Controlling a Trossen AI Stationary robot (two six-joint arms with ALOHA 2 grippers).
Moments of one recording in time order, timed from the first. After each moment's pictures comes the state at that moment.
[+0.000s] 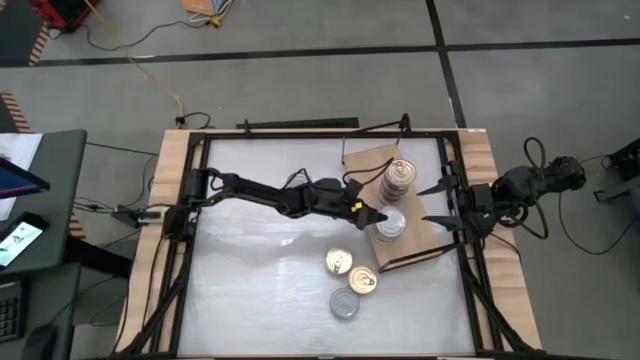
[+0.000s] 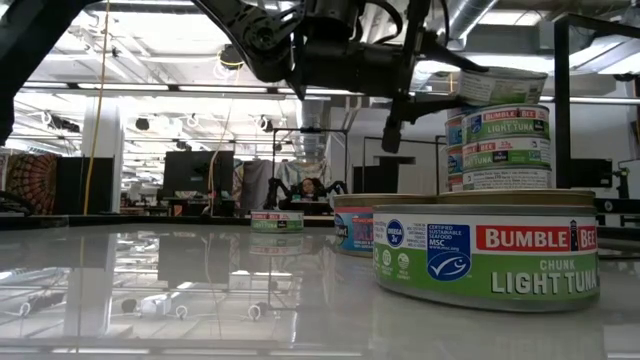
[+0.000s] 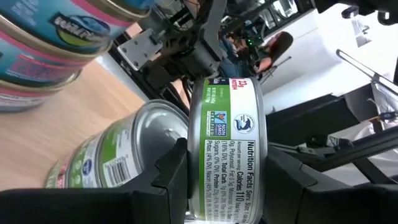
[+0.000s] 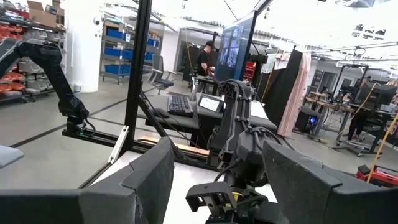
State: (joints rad) left arm 0.05 2.08 1.42 0.59 0.16 -0.95; right arm 0.42 0.47 0.69 -0.08 0.30 -0.24
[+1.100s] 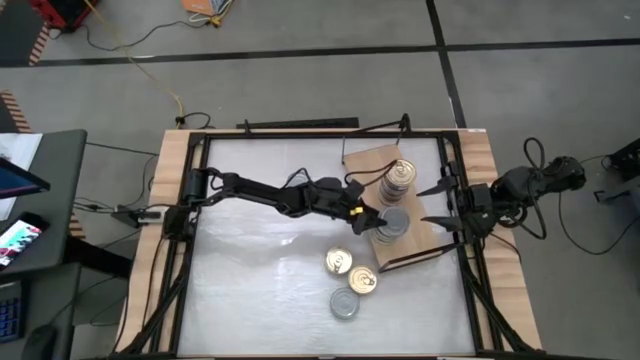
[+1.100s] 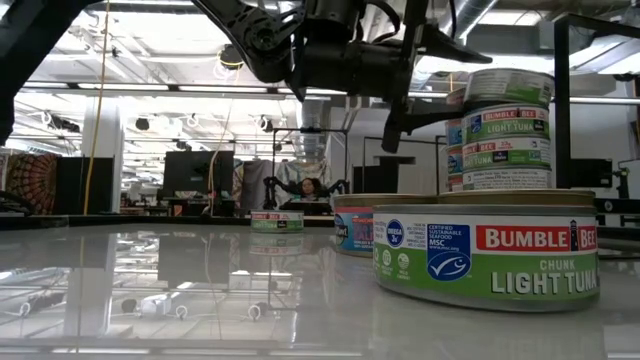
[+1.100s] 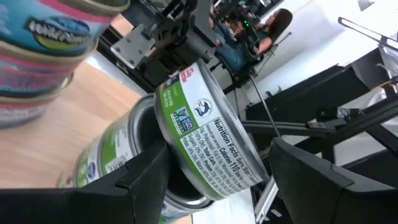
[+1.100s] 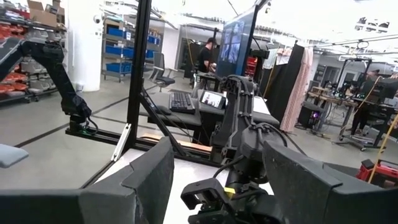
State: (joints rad) left arm 0.05 2.08 1.42 0.57 0.21 -0.80; right arm 0.42 0.47 0.69 -0.10 0.30 -0.21
